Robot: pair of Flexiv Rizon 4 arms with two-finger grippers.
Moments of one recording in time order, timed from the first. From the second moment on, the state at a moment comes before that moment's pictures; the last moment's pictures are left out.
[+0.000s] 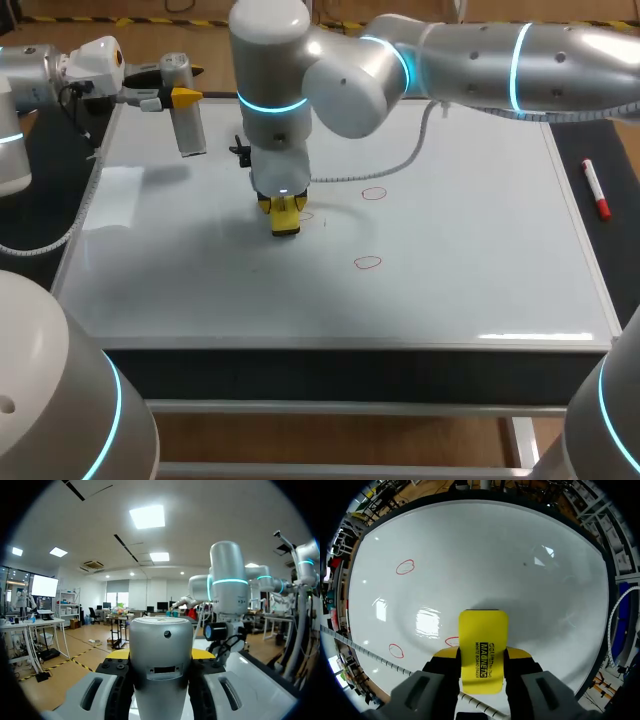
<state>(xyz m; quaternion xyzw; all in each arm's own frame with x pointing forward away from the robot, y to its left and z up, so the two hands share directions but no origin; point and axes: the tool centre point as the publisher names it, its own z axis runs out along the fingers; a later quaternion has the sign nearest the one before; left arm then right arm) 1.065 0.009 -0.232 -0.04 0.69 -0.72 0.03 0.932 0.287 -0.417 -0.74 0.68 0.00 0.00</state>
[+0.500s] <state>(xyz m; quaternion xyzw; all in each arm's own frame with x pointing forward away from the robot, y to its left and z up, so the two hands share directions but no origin) 1.065 0.009 -0.232 -0.04 0.69 -0.72 0.03 0.932 0.274 -0.429 -0.73 0.68 -0.01 -0.02</state>
